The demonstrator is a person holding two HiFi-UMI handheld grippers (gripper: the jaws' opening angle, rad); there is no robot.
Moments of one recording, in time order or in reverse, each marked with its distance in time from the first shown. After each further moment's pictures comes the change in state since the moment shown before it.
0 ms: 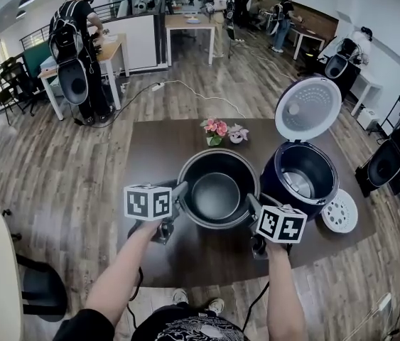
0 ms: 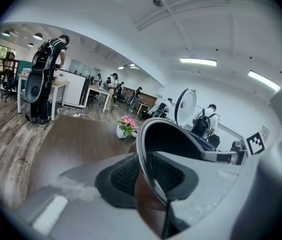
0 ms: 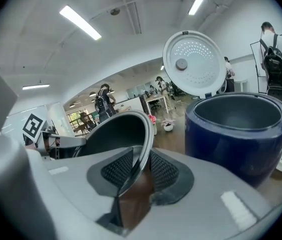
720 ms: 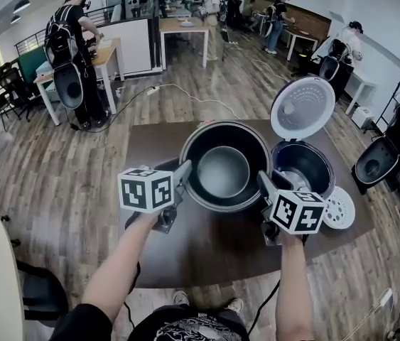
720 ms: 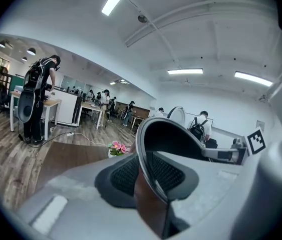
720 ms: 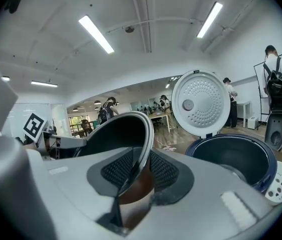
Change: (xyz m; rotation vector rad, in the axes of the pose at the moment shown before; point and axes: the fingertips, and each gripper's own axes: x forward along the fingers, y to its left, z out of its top) left arm -0.025 -0.044 0.072 0.090 -0.141 -0.046; right arm -0.049 0.020 0.088 -0.117 -0.191 0.000
